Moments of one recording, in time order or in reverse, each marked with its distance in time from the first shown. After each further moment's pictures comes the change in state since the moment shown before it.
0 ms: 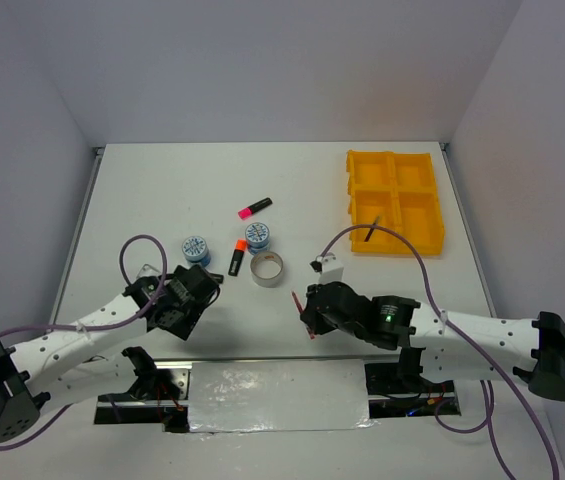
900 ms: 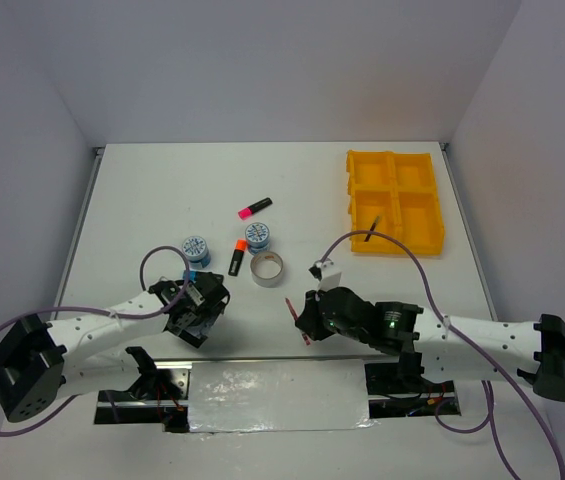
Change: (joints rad) left arm -0.004 0.164 -0.122 0.192 0.150 -0.010; right arm 0.023 -0.045 -0.071 0.117 -0.074 -0.011
